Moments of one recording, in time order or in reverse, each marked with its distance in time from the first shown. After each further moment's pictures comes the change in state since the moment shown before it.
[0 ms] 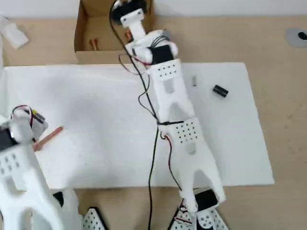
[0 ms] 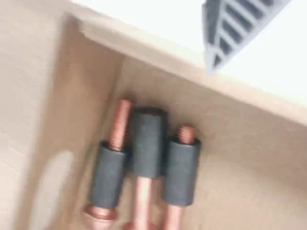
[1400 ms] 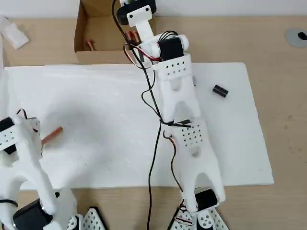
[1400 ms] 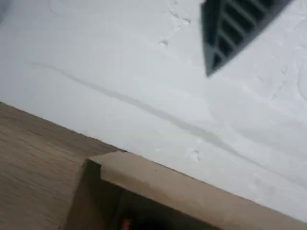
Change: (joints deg) left arm -6.3 17.9 16.9 -21.9 37.6; right arm 0.4 -8.8 0.0 20.3 -1.4
